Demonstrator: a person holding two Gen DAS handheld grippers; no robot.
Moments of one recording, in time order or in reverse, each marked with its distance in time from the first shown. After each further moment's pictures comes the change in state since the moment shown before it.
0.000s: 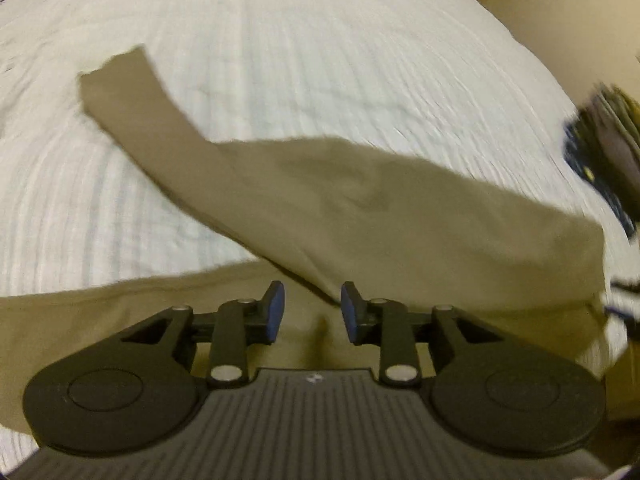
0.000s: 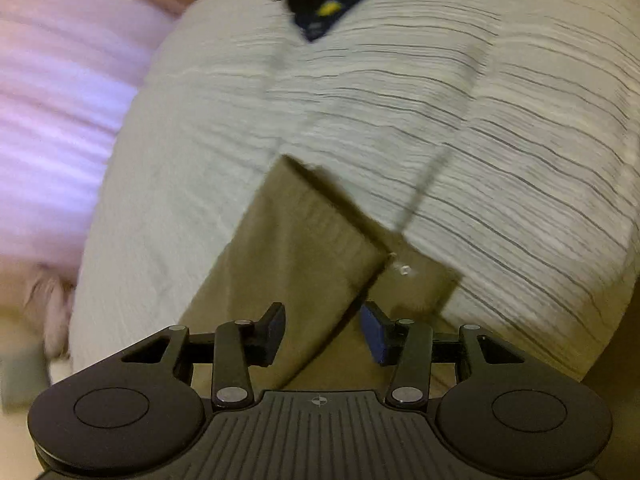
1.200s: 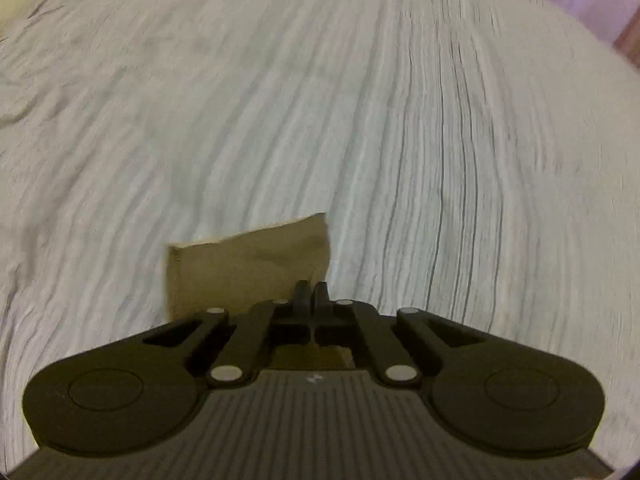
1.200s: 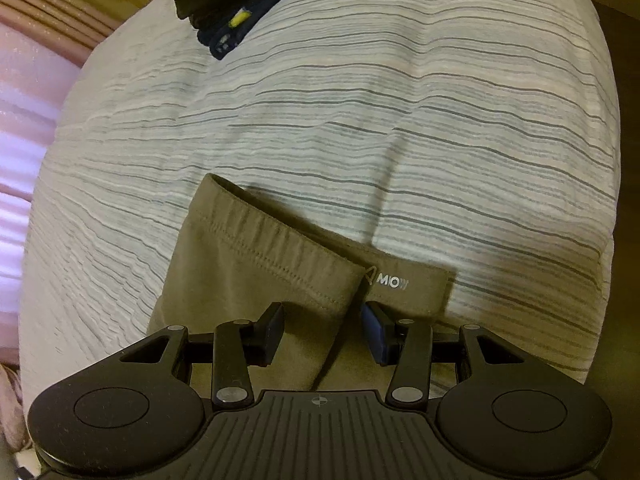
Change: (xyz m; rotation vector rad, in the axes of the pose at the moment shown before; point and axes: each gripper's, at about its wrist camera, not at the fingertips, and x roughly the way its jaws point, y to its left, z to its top) left arm 0.135 0.208 0.242 -0.336 -0.009 0.309; right arm 0.039 0.016 -0.004 0.154 -0.094 -0.223
